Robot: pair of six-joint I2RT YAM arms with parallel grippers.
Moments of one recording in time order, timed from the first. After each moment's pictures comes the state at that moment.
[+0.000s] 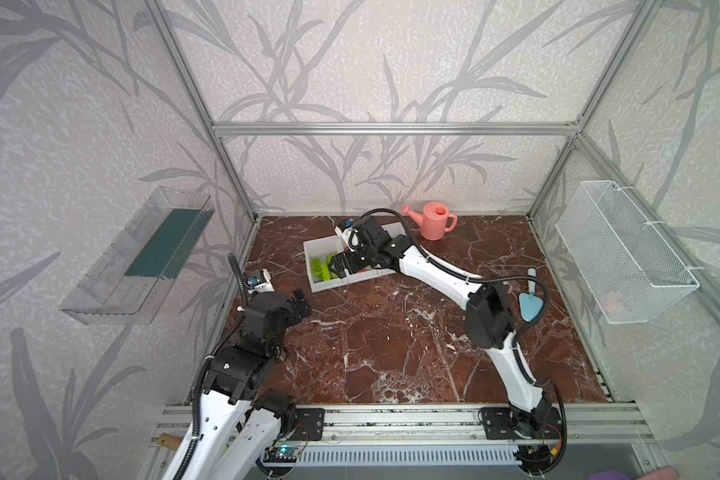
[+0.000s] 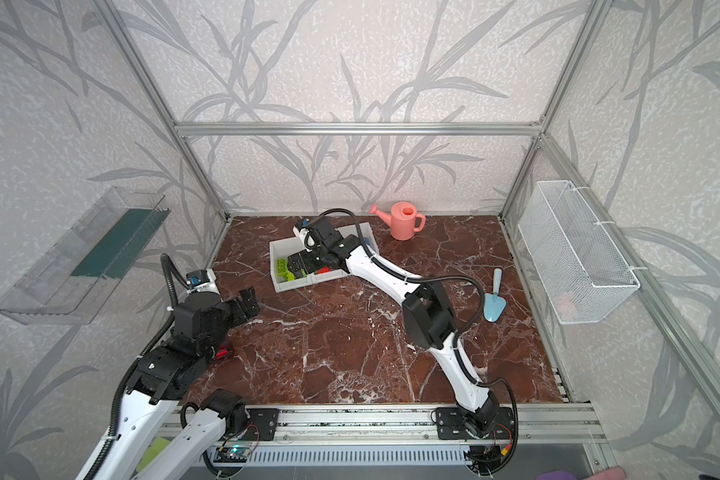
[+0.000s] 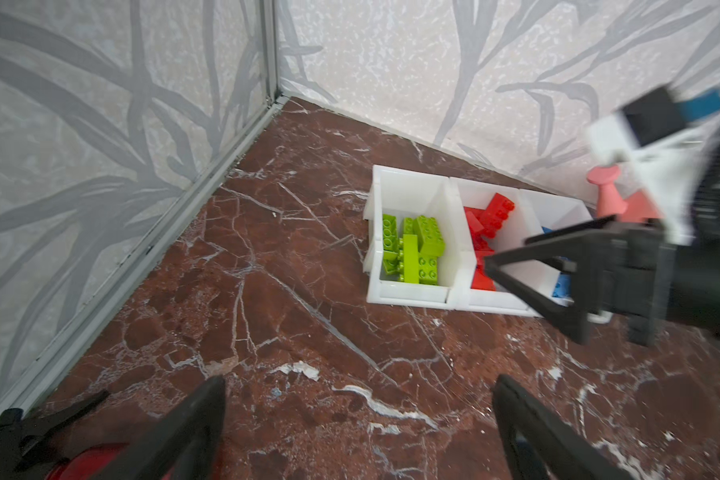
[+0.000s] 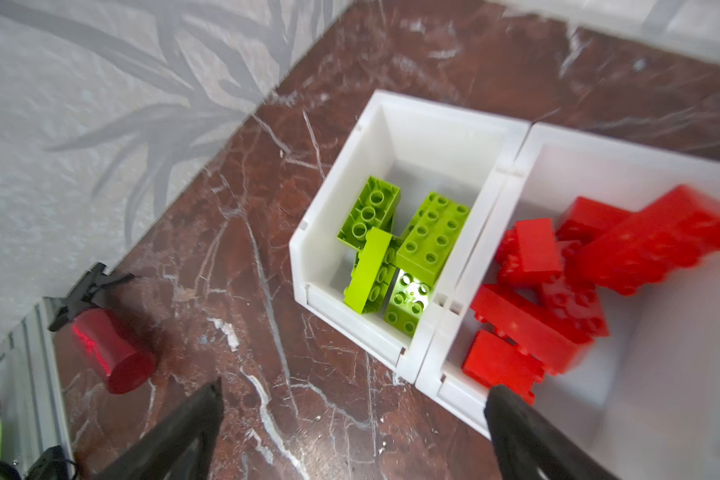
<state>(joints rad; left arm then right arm) -0.31 0.59 0.76 -0.72 -0.45 -0.48 0.79 2.14 1.95 -0.49 -0.22 0.23</state>
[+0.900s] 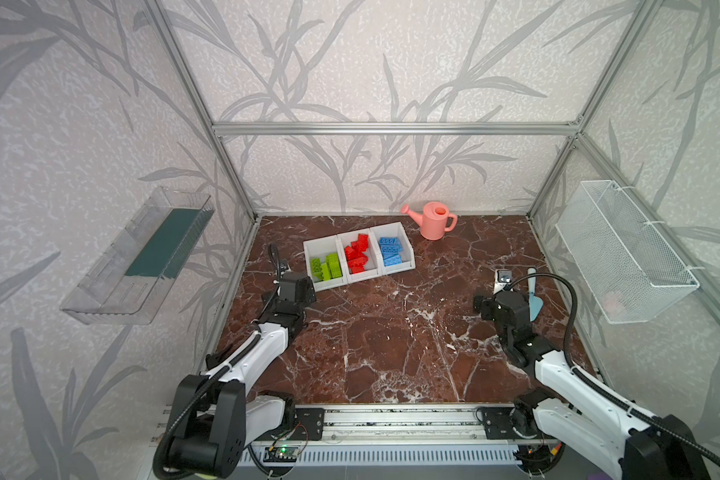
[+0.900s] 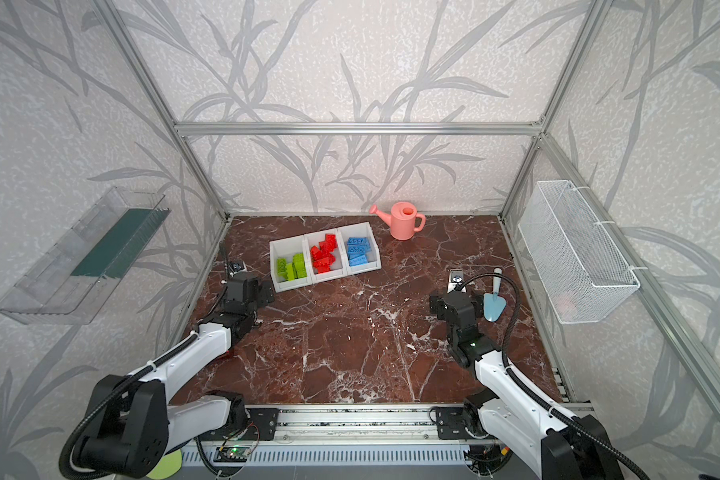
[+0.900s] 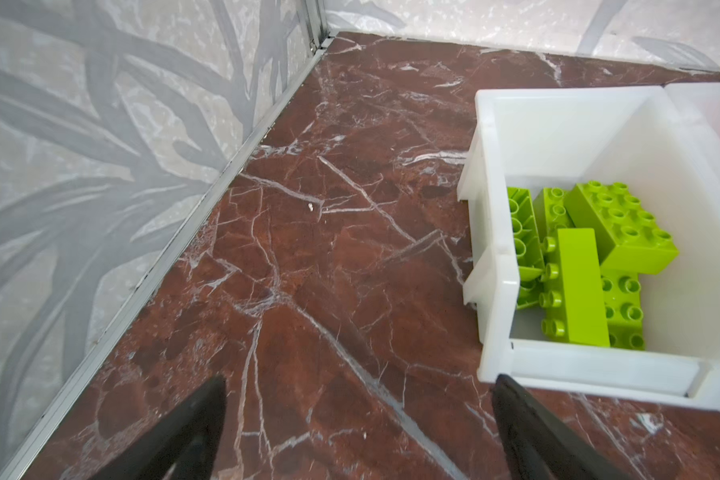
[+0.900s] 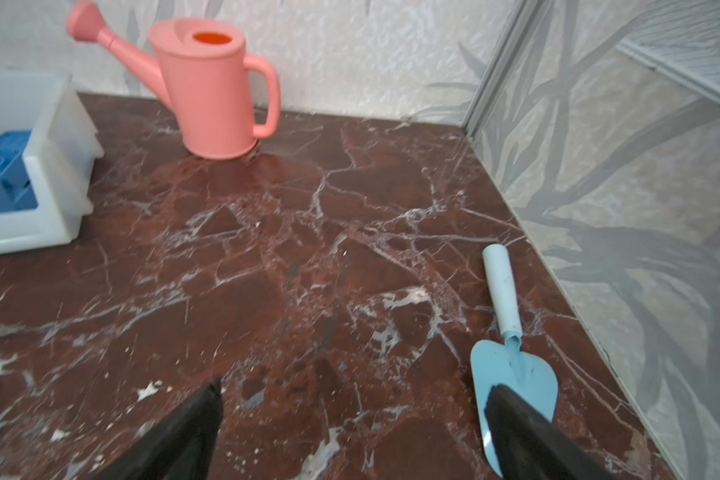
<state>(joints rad) -0.13 1.22 0.52 0.06 -0.50 -0.23 0.35 0.93 0.32 0.19 0.51 0.08</state>
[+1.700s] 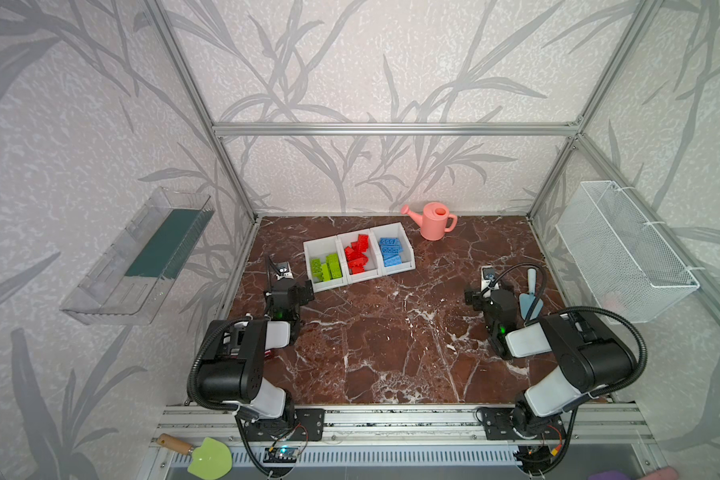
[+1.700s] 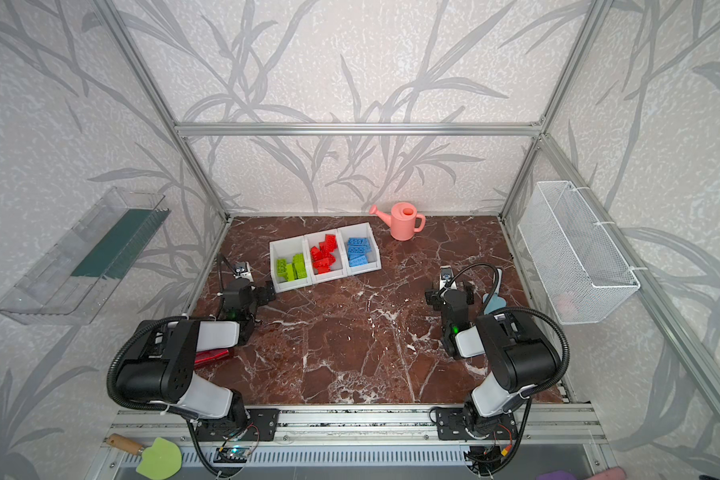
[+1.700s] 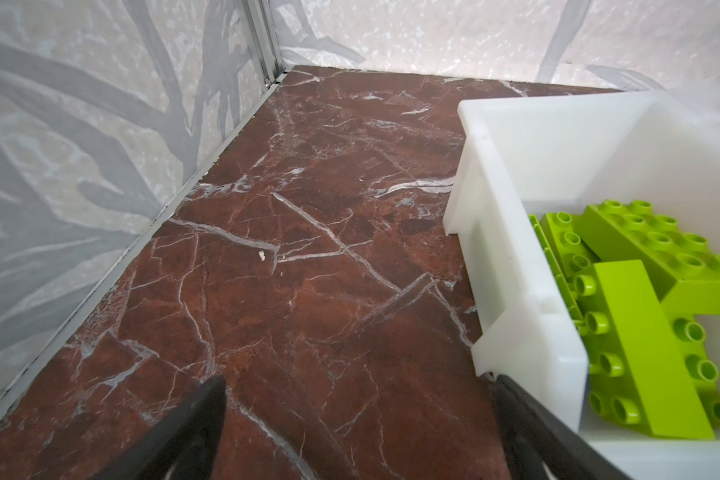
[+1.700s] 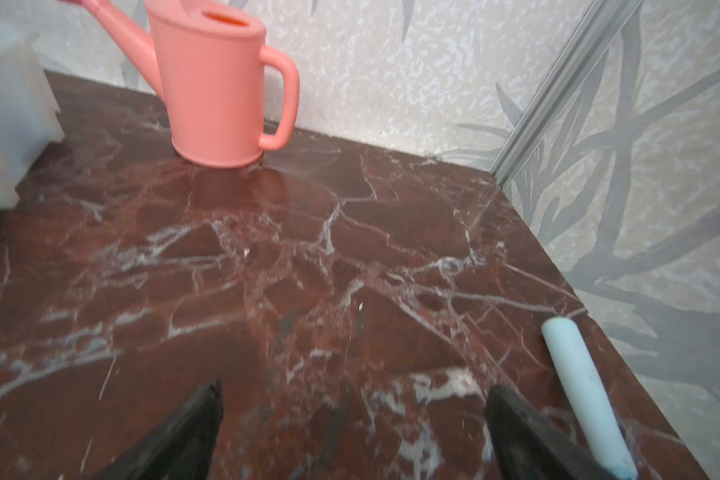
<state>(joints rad) 0.01 1.53 0.41 0.66 -0.25 -0.07 0.20 1.61 0.33 1.03 0.32 -0.11</state>
